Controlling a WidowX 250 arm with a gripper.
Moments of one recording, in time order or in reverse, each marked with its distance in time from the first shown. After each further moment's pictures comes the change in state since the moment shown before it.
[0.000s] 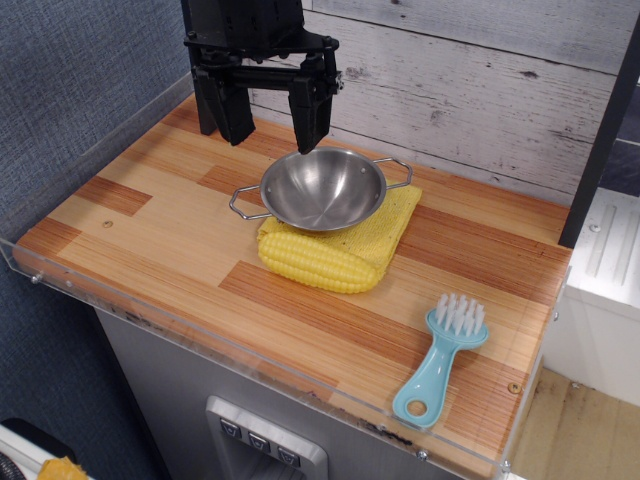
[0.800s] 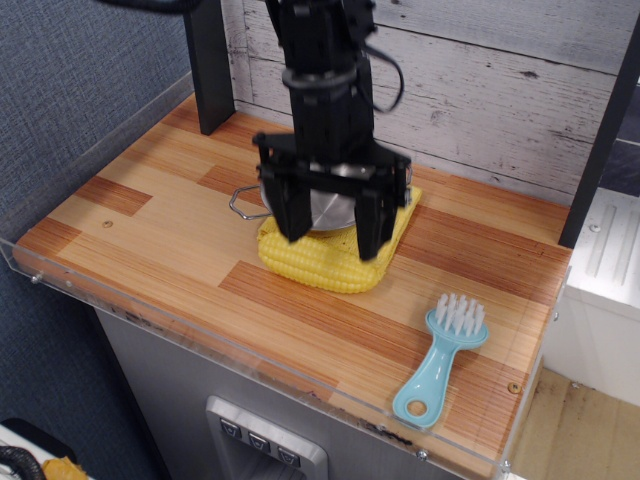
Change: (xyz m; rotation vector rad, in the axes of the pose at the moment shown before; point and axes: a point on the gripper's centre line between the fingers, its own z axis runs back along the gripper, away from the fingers) arm -0.034 -0.053 -0.053 0.001 0.072 -0.065
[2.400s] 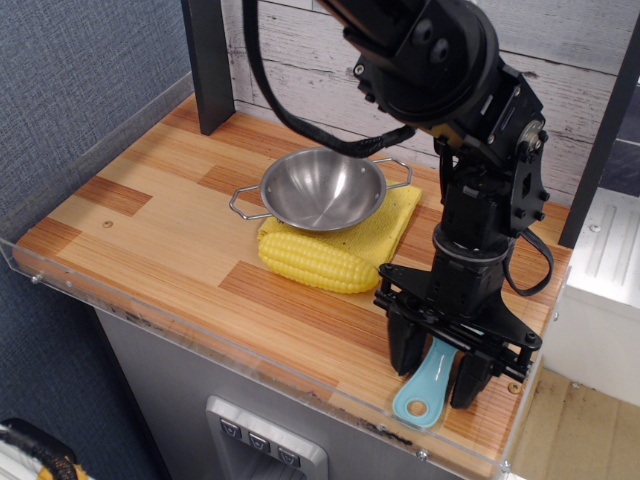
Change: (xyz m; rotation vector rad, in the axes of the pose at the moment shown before) arm -0.015 -0.082 -0.081 0.092 0.081 -0.174
